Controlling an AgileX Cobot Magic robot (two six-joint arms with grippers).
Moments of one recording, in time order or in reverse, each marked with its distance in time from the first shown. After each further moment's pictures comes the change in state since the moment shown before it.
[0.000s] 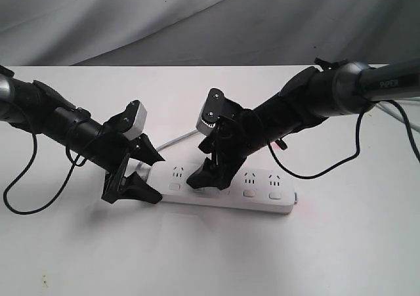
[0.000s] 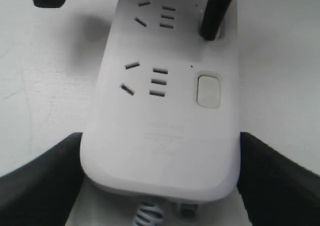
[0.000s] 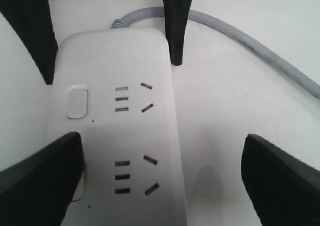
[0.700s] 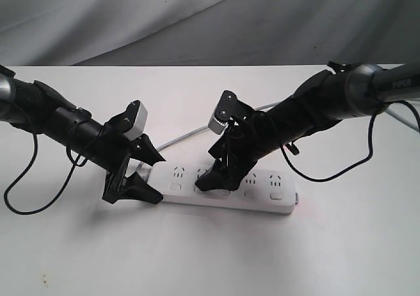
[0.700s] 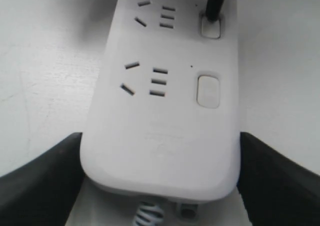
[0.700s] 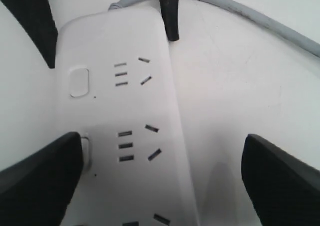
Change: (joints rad) left arm -0.002 0.002 0.000 -0.002 0.000 0.000; right arm -0.040 -0.006 0.045 0.022 0.032 0.023
